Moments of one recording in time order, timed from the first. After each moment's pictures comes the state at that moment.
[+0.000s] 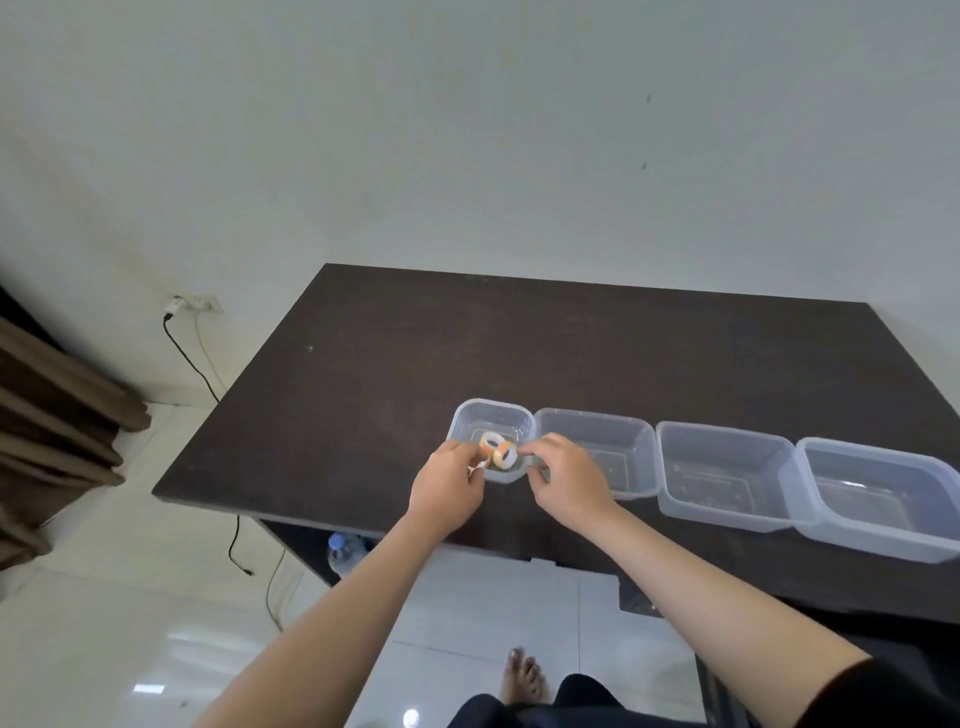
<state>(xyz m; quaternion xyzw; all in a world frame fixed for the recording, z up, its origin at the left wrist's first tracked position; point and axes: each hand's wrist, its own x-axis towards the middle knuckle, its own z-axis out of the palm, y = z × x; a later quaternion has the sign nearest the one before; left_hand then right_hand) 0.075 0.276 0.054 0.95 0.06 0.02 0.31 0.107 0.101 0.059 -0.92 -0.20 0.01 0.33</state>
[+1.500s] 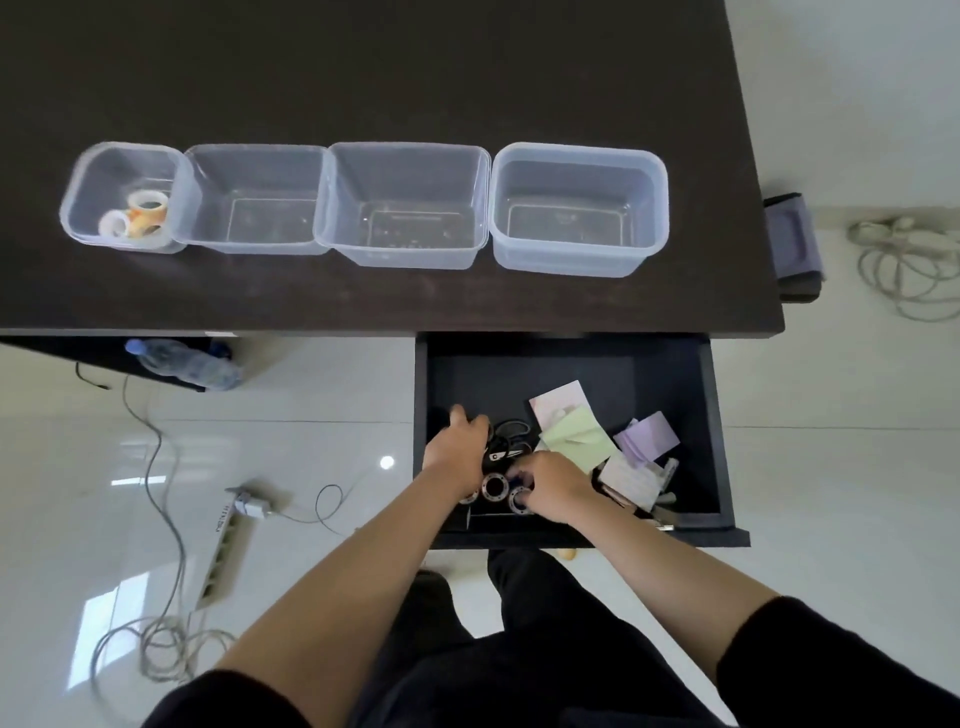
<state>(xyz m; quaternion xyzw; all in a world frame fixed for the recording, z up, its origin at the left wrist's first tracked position) -0.056 -0.121 -0.086 0.93 -0.01 -0.36 0.10 -0.080 -0.274 -0.105 -0.88 -0.04 0.42 0.24</state>
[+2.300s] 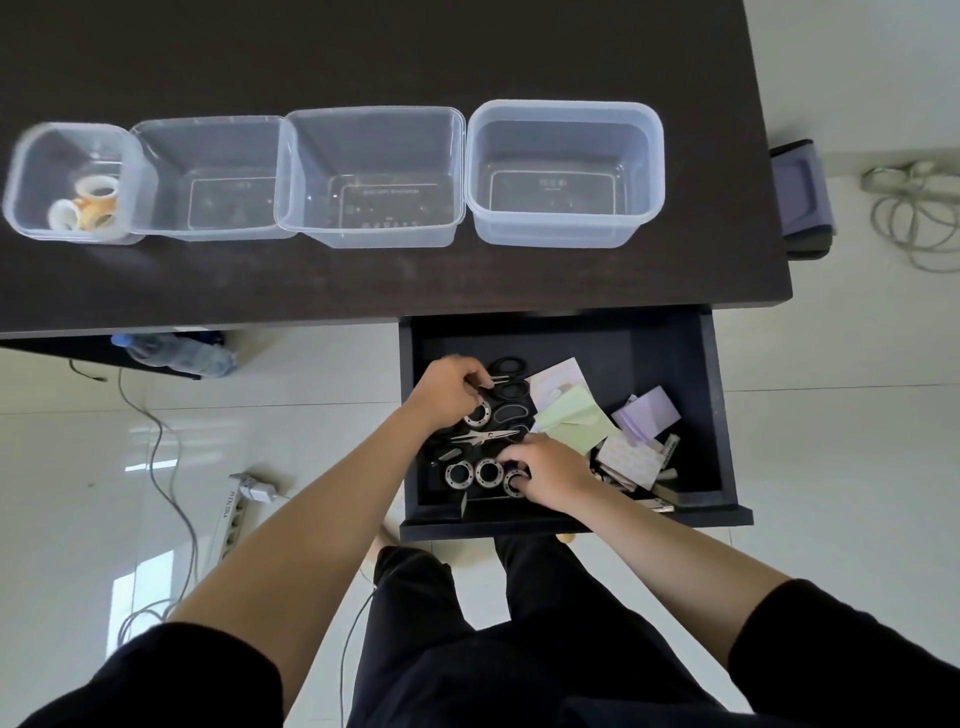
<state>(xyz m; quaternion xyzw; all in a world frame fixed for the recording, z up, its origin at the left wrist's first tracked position) 0.001 -0.108 -0.091 0.88 0.02 -0.32 0.35 -0.086 -0.282 -0.119 -0.88 -0.11 0.39 0.23</state>
